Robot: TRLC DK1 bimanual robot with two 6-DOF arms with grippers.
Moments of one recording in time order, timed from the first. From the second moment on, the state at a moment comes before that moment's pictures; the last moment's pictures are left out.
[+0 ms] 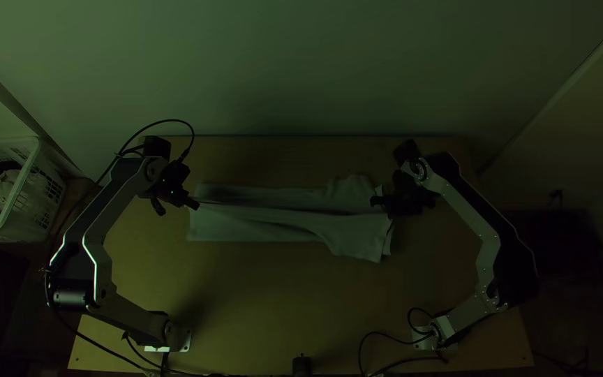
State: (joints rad) left arm 0.00 1.62 1.39 -0.93 -0.09 0.47; right arm 0.30 1.71 1.46 -1.21 -0.10 0.25
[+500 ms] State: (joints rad) left arm 0.00 1.86 1.62 -0.92 -0.09 0.47; right arm 0.25 2.01 1.74 -1.21 -0.10 0.23
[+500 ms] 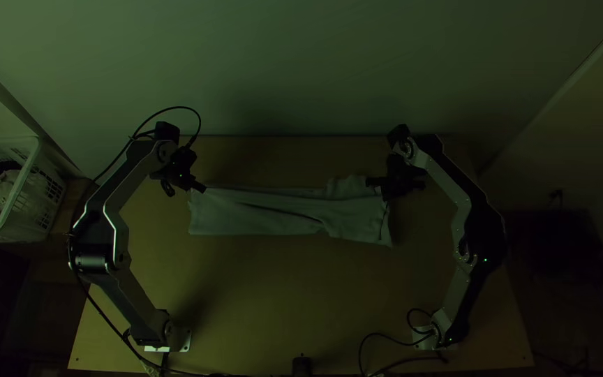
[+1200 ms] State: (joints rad) left arm 0.03 1.93 1.66 -0.92 0.07 0.37; right arm 0.22 2.14 1.90 -1.20 -0.06 0.10
